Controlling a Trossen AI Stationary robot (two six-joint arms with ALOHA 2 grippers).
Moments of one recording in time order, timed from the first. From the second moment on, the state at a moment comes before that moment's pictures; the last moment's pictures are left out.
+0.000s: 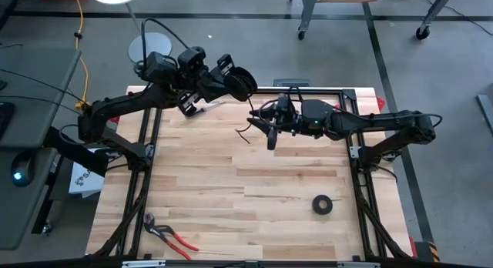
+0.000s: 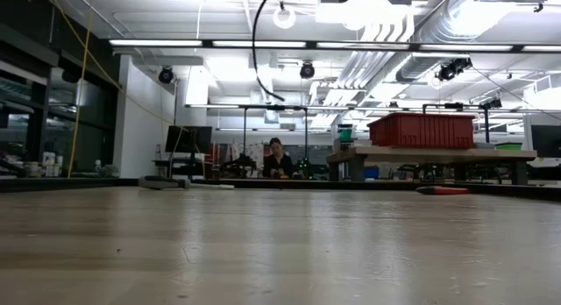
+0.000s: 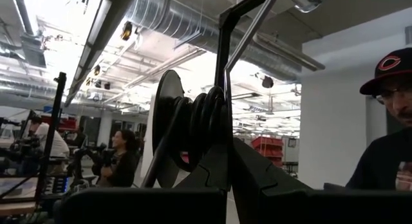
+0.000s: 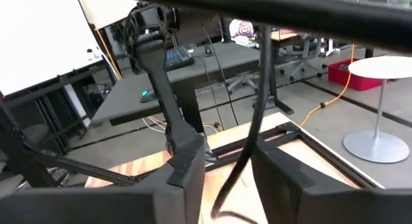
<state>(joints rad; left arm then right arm) 0.33 1.45 1.45 0.76 0.75 -0.65 -0.01 1.39 1.20 0.12 0.20 0.22</state>
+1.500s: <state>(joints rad) 0.56 1.21 1.45 -0.29 0.72 -0.42 0.08 1.23 1.20 -0.03 0.14 0.28</state>
